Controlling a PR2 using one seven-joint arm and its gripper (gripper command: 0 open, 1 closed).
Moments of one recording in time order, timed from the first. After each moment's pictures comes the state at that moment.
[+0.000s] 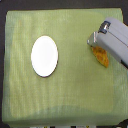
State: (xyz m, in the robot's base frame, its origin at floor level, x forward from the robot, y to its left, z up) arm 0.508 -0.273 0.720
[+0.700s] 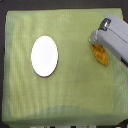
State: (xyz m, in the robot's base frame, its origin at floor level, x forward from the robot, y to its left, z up) arm 0.515 -0.273 0.729
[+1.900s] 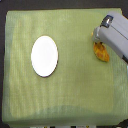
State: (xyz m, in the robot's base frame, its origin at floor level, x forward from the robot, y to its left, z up) arm 0.521 -0.281 0.742
